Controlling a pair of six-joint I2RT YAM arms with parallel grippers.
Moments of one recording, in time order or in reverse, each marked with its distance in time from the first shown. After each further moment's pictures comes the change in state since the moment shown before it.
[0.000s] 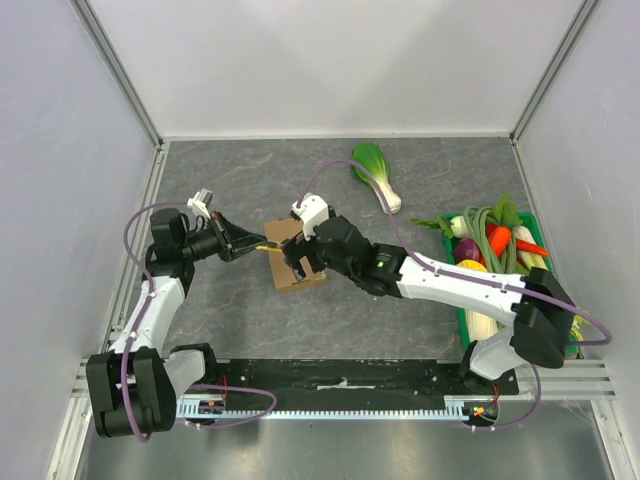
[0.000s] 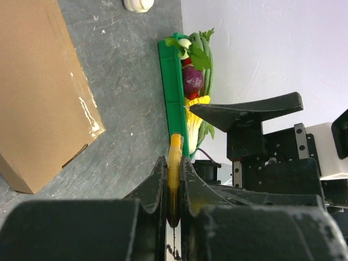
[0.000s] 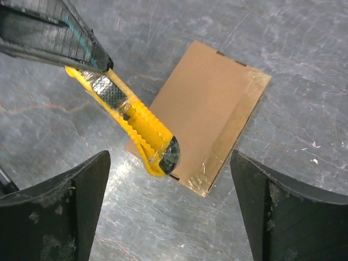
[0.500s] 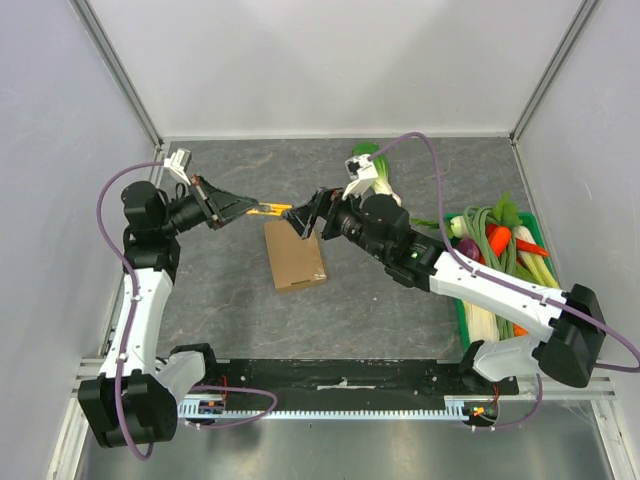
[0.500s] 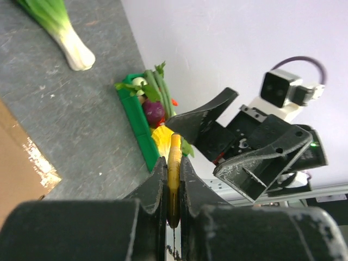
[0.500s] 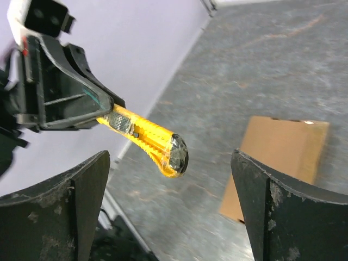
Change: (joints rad) left arm 0.000 -0.053 0.279 -0.005 0.003 -0.094; right arm -0.109 -0.166 -0.008 0.189 -0.067 0.455
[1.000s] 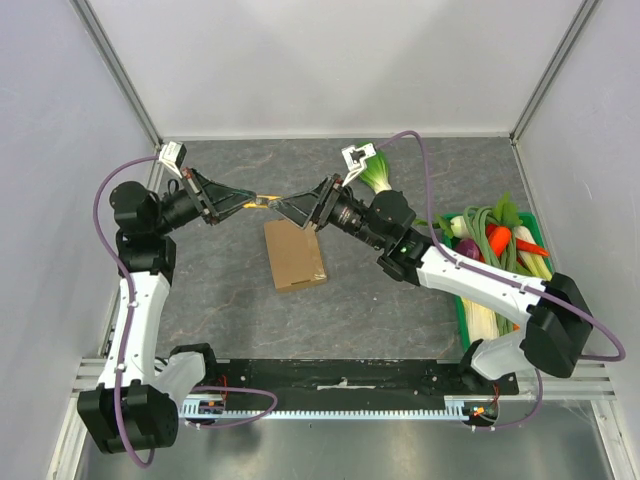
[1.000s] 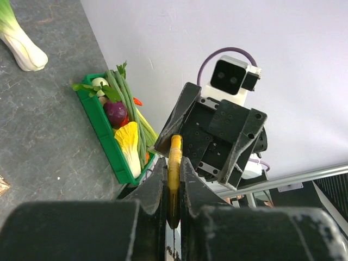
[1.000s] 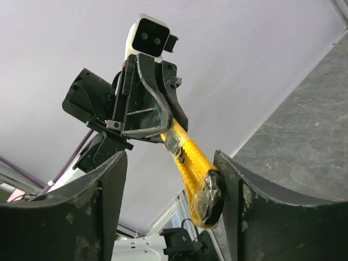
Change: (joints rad) left arm 0.000 -0.027 0.055 0.144 0.049 -0.261; right arm -0.053 0.053 -0.055 0.459 -0.332 0.285
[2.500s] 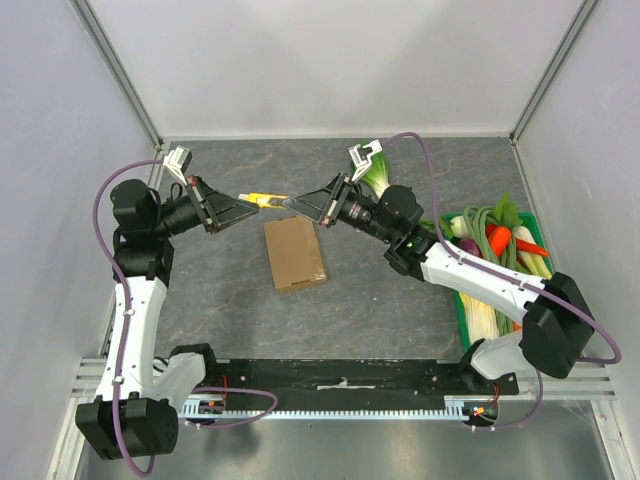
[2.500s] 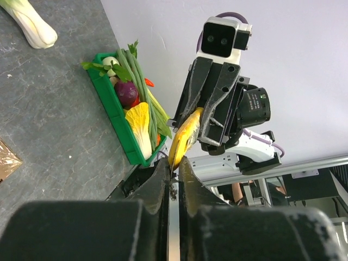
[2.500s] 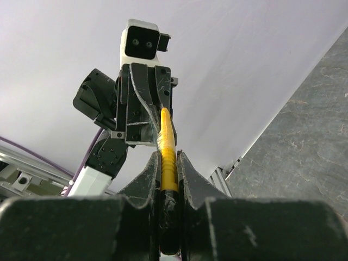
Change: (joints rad) left arm -0.006 -0.042 0.054 -0.270 0.033 0.193; right arm -0.086 0.010 -0.049 0.056 -0.147 0.208
